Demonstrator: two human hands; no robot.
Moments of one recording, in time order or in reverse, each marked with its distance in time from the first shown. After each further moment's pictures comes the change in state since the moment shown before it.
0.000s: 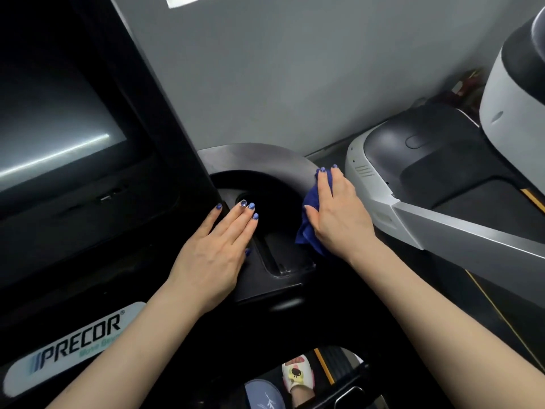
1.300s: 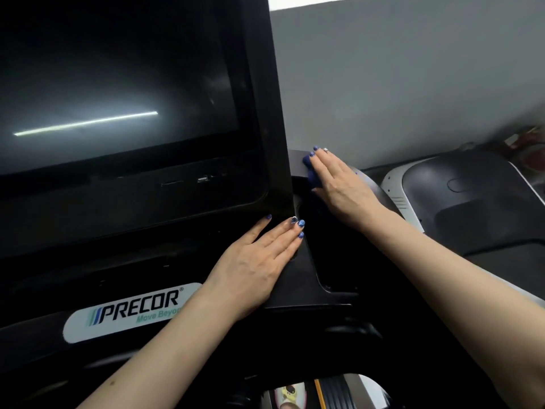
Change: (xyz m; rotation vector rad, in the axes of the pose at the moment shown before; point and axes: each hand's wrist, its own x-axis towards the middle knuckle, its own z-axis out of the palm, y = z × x) left_hand -0.033 -0.018 0.004 -0.029 0.078 0.018; right_hand 0.110 -0.055 0.030 -0.055 0.010 -0.600
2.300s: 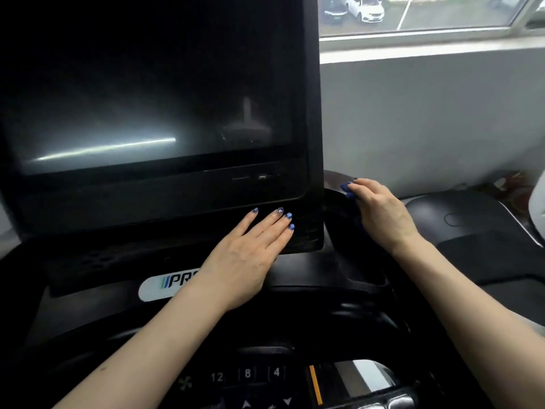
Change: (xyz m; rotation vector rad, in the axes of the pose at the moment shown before) left_hand -0.082 -0.023 -0.060 0.048 0.082 -0.105; right_hand -0.055 -0.067 -0.072 0.074 0.231 0.234
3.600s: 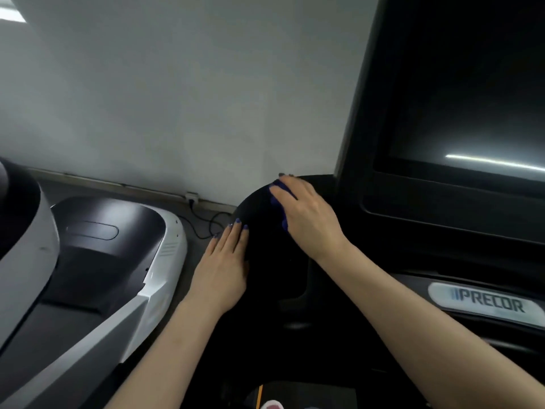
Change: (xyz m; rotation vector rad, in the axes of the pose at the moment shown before) left_hand -0.435 -0.240 0.054 -0.327 -0.202 -0.885; right_hand 0.044 -0.589 0.190 0.133 -0.125 -0.543
